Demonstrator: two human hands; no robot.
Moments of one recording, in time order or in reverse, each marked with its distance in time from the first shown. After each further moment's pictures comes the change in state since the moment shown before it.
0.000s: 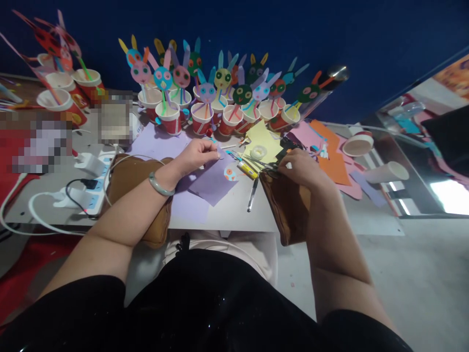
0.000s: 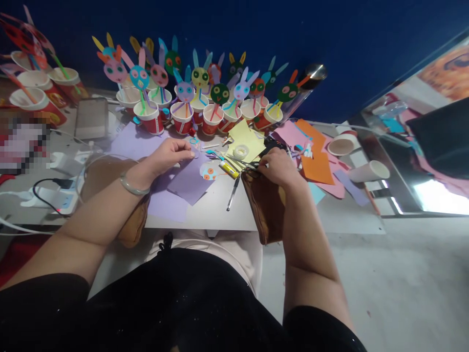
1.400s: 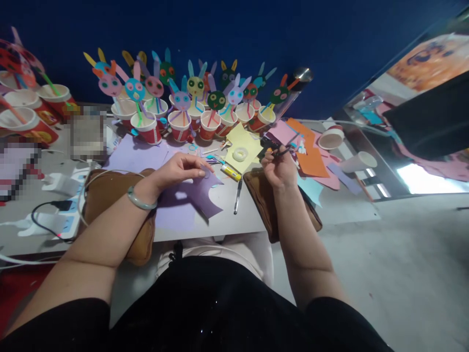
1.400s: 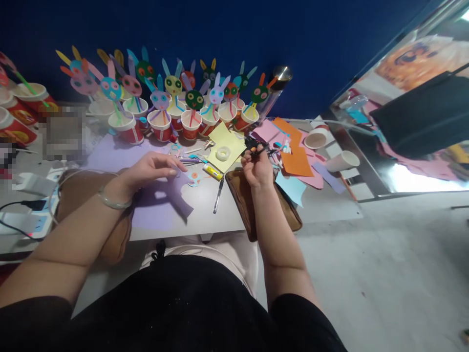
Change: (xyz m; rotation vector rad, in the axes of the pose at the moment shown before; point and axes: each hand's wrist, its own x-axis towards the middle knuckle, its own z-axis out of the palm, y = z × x) left_hand -0.005 0.003 -0.003 -0.016 -0.300 0.161; right_hand 0.006 -0.029 0.025 2.072 0.532 0.297
